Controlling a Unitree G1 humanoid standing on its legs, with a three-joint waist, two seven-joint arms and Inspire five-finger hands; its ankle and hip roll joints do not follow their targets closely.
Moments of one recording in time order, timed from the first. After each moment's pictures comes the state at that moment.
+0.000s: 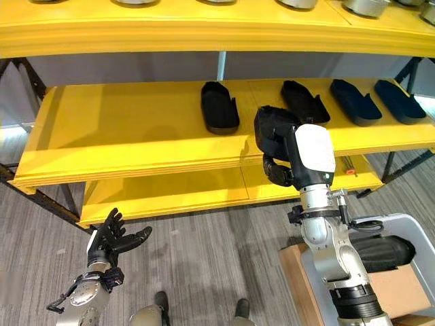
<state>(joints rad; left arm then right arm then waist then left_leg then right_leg) 0.14 0.30 -0.05 0.19 -0.46 -0.07 0.19 -0.21 -0.62 0.04 -0.13 -0.59 -0.06 -0.27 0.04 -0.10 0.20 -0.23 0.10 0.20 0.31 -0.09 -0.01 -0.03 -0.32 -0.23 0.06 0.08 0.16</state>
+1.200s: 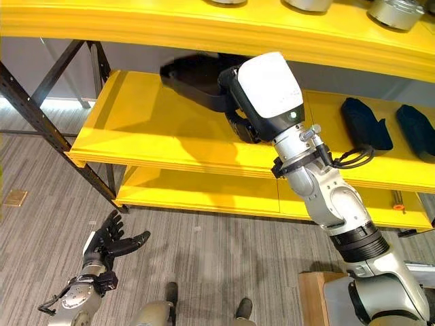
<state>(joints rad) 0.18 0.36 -0.06 0.19 -0.47 -0.07 0.14 -0.67 -0.79 0.31 -0.08 -0.64 -0.10 -0.21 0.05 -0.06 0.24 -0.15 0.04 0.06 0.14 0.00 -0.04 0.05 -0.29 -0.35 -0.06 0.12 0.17</state>
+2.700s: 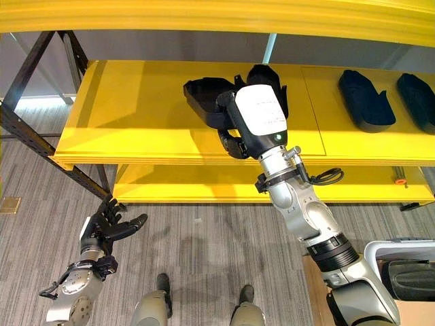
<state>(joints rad) 0.10 0.38 -0.06 0.17 -0.53 -0.09 0.19 -0.58 -0.63 0.34 -0.02 -0.63 -0.05 -0.25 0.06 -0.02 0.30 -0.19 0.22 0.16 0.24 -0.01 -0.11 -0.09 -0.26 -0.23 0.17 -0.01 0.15</state>
